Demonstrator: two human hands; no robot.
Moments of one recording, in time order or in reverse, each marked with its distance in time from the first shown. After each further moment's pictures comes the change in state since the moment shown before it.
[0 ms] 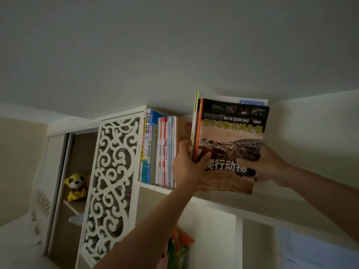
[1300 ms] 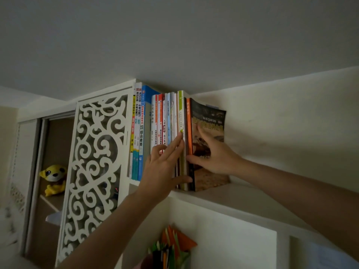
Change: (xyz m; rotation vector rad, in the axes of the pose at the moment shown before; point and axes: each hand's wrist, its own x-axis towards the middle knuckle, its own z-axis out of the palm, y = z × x) left_hand 0.054 -0.131 -0.034 0.646 -0.319 0.455; right_hand 0.079 -0.011 0.149 -0.365 -0.151 -0.408
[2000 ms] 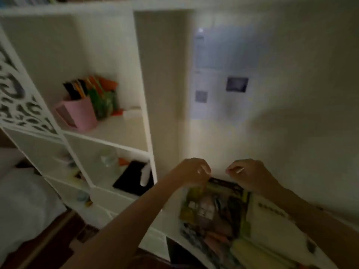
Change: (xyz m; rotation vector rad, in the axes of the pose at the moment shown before) left_hand -0.297 0.322 0.111 -0.710 -1.225 -0.202; right_hand -0.561 0.073 0.002 -0.040 -0.228 0.851
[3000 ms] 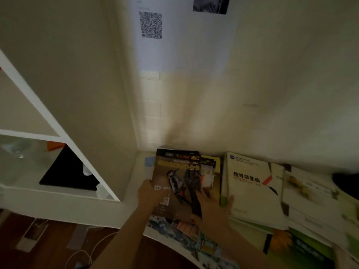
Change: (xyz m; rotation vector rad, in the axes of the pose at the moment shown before) left_hand 0.107 -0.196 0.210 -0.325 0.119 -0.558; right_hand -0.056 0.127 0.211 -0.469 -0.307 0.362
